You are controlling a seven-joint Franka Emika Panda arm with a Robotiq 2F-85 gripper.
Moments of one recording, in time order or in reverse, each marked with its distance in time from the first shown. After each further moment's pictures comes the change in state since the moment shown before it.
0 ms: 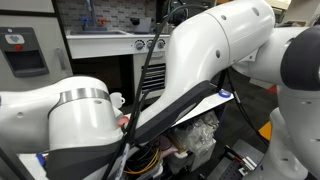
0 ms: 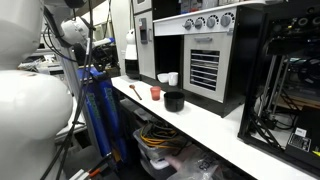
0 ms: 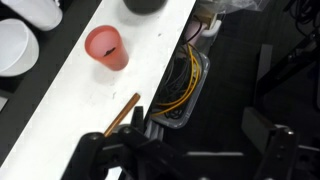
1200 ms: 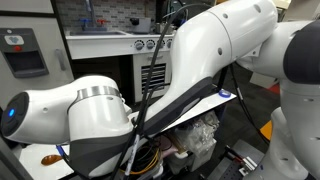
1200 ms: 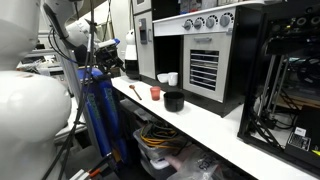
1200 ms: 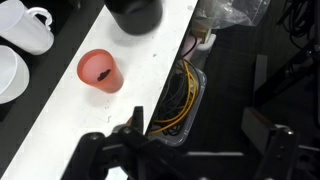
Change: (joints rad) arm -0.043 -0.047 -0.008 -0.086 -0.006 0.010 0.006
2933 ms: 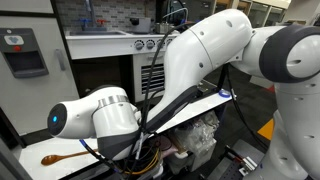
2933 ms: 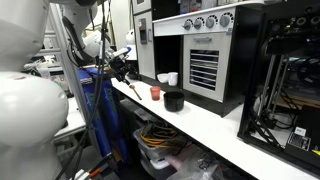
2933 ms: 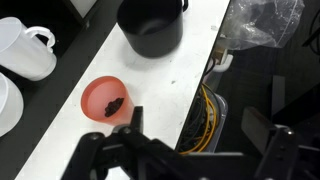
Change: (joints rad) arm -0.089 0.049 -0.022 -0.075 -0.134 0.086 0.001
